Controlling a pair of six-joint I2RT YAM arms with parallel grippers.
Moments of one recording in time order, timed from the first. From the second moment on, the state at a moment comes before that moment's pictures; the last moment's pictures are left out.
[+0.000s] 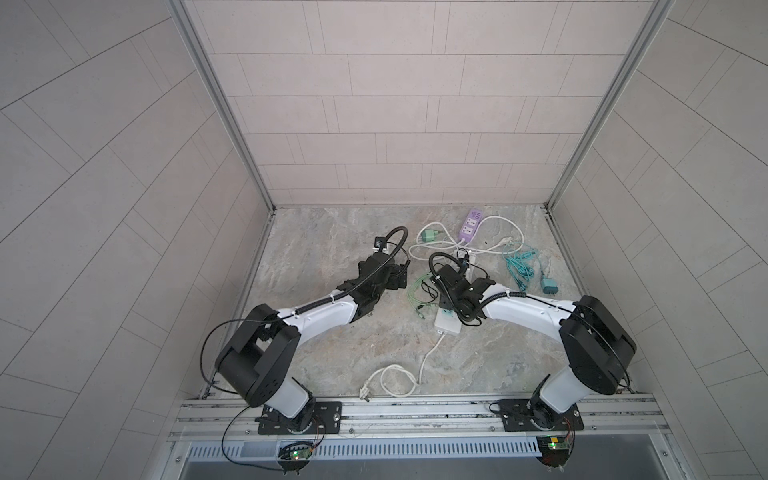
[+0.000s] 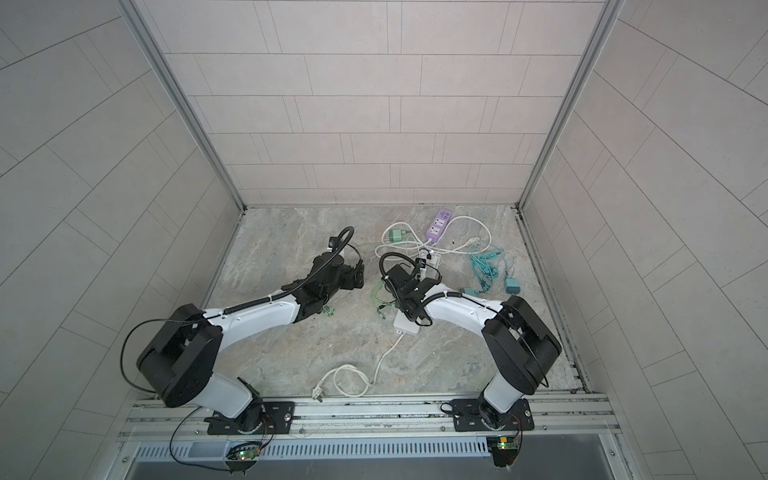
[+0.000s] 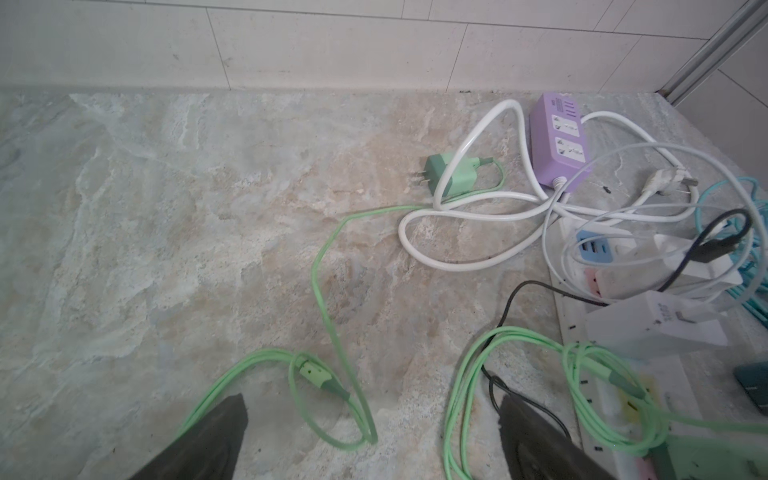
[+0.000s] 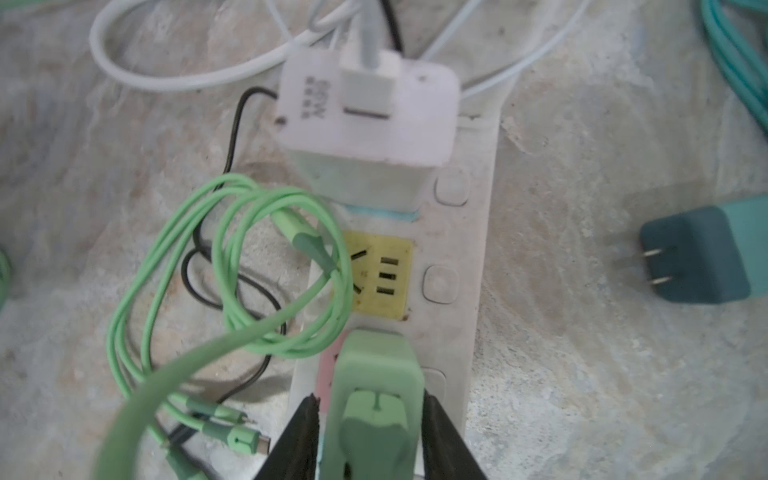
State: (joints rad) left arm -0.62 1.56 0.86 0.11 -0.29 -0.33; right arm 0.70 1.59 0.98 -0.55 0.40 0.86
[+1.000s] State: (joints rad) left arm -0.41 2.48 2.06 -0.45 0.24 -0.06; right arm 0.53 0.79 0.67 -0.68 0.17 0.60
